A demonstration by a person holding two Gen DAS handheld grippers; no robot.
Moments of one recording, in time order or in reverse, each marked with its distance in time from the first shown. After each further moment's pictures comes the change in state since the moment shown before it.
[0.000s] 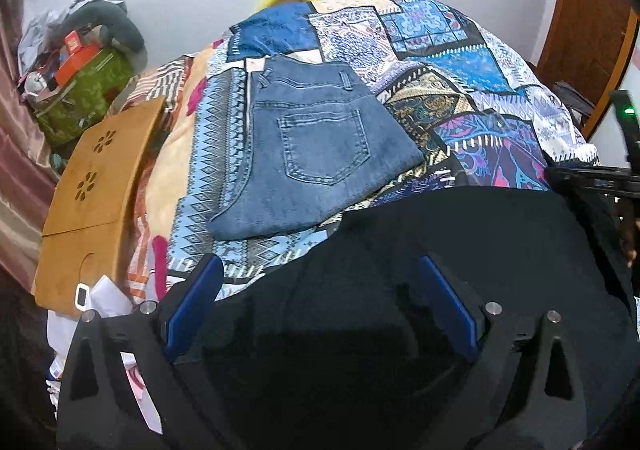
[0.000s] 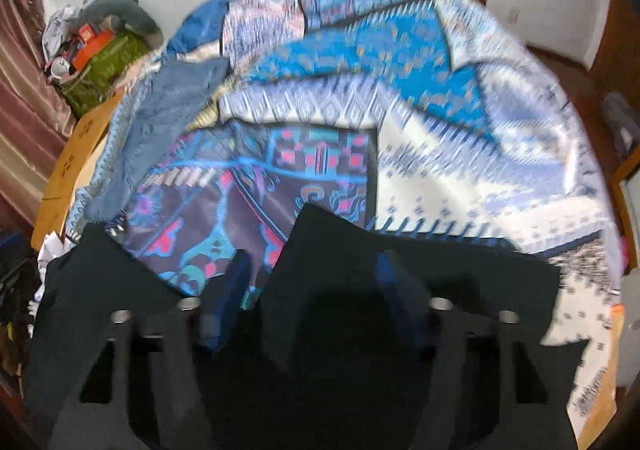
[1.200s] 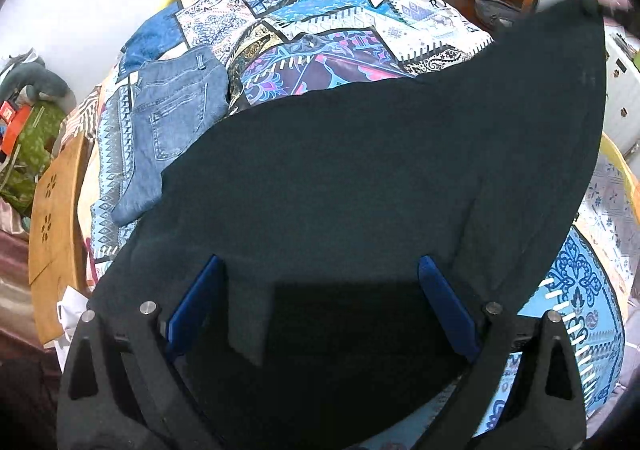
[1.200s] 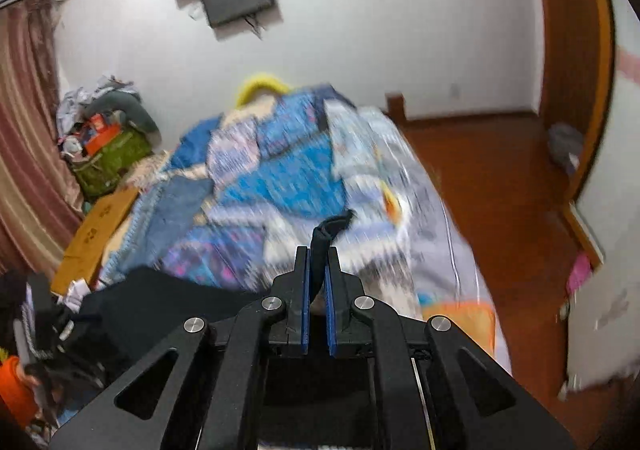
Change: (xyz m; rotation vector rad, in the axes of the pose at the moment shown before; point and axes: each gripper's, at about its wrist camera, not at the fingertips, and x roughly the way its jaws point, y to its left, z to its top) left arm -0.037 -0.152 -0.050 0.288 0.128 -0.107; right arm -0.221 -0.092 -0.085 0.093 -0.368 -0.075
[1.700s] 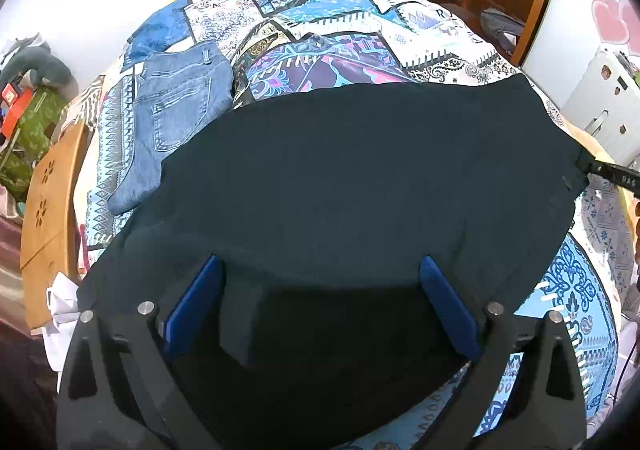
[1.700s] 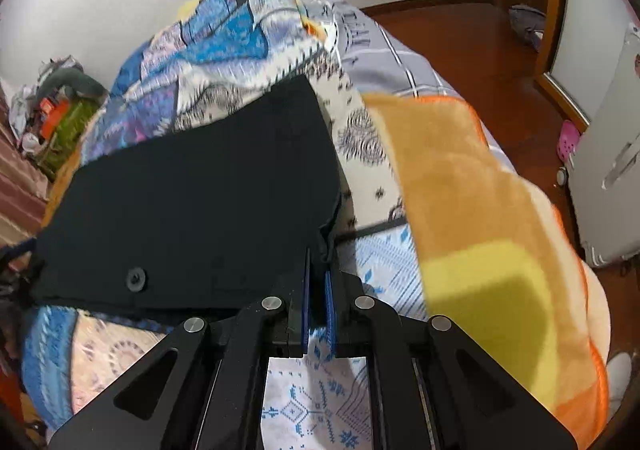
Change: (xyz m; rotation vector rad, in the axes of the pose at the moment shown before) left arm -0.002 0.005 -0.007 -0.052 -0.024 -0.021; right arm 0.044 -0.041 -0.119 0.160 0.262 -0.090
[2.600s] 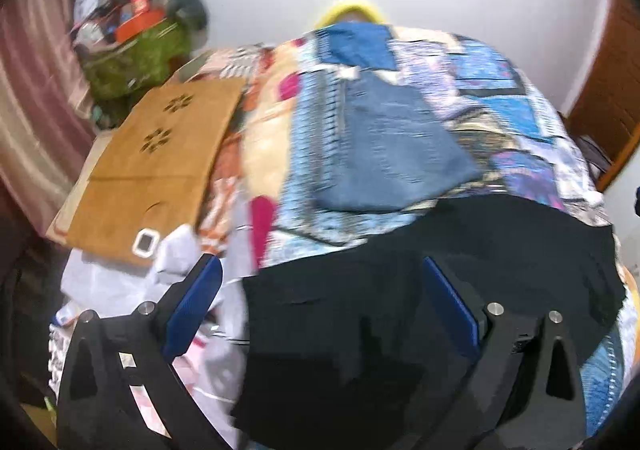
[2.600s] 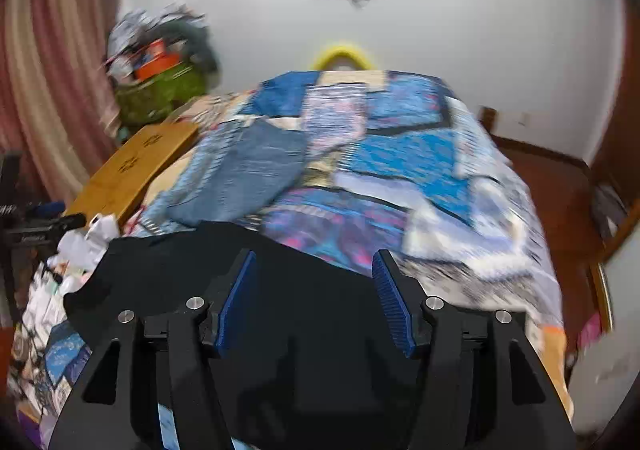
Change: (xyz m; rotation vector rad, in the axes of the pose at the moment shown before) left arm -0.063 0.252 -0.060 -0.450 -0.149 0.193; right arm -0.027 0.271 0.059 -0.534 -0.219 0.166
